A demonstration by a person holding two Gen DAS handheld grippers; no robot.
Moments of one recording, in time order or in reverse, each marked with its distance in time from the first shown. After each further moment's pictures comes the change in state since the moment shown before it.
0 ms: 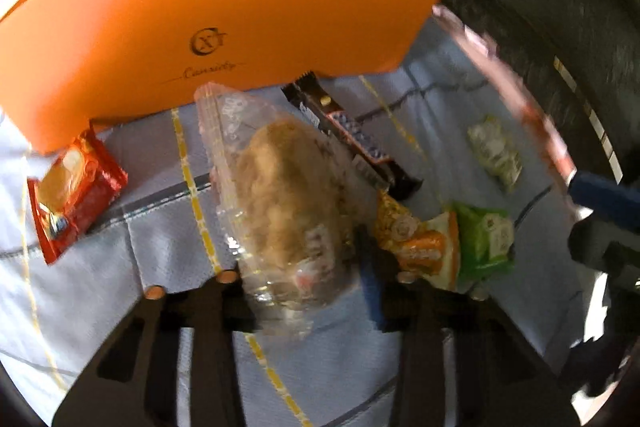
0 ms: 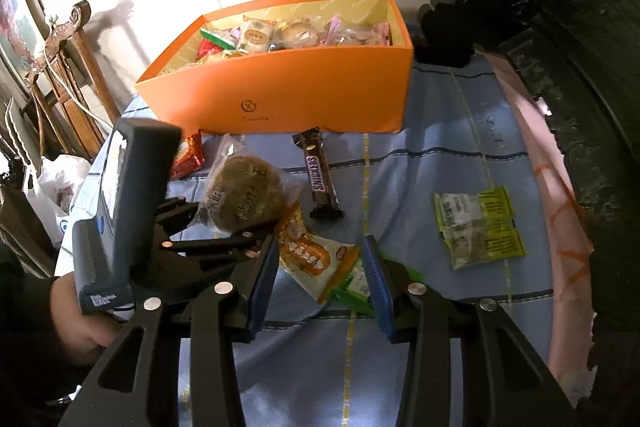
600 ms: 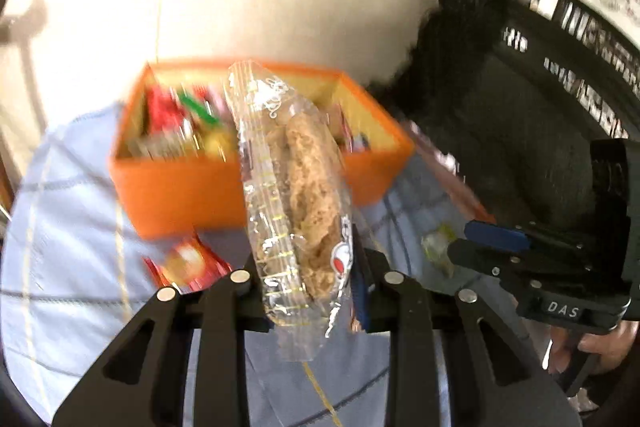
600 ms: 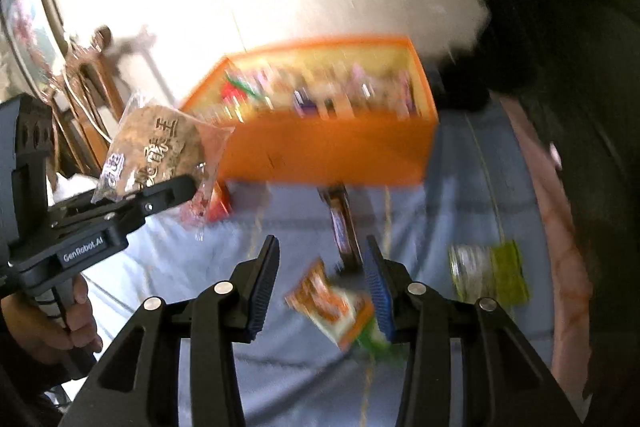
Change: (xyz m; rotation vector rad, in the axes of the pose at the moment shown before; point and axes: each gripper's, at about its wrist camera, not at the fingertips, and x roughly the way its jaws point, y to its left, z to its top) left arm -0.163 0.037 0.020 -0.025 -0.336 -0.026; right arm -0.027 0.028 0.053 -0.045 -0.168 0.075
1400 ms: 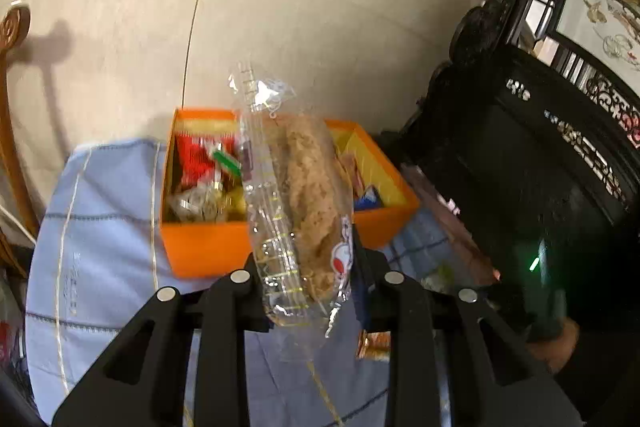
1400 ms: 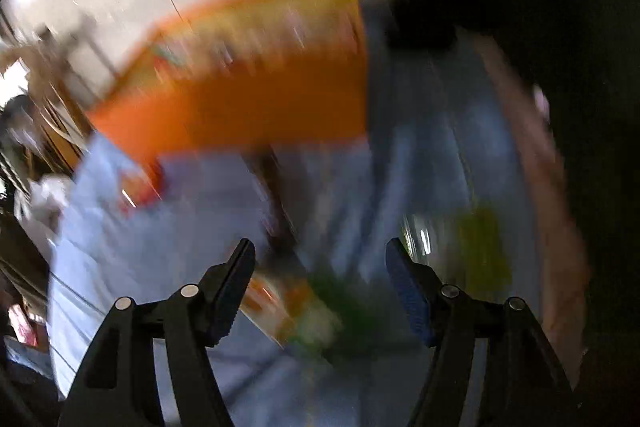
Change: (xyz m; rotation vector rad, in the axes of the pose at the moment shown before) left arm -0.031 0.014 0.021 -0.046 -0.060 0.028; right arm 0.070 -0.077 -0.063 0.074 0.296 -0.126
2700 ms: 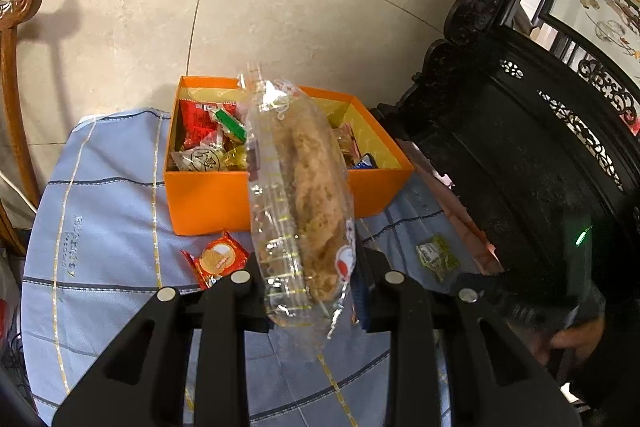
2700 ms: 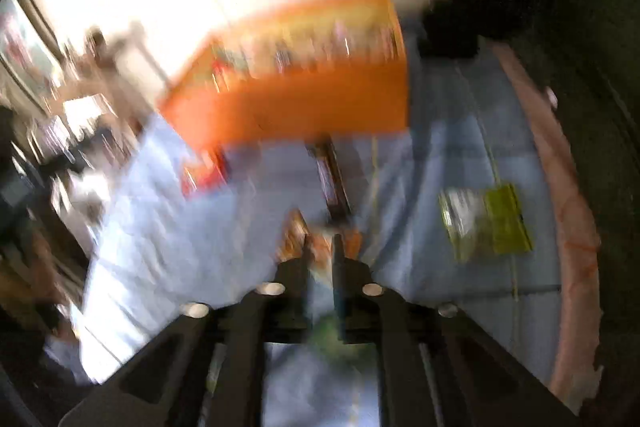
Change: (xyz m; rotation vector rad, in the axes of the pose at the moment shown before) left arm -0.017 0.000 -0.033 -0.005 0.039 -0.022; right arm -0.051 0.025 -0.033 -0.032 -0.063 0.086
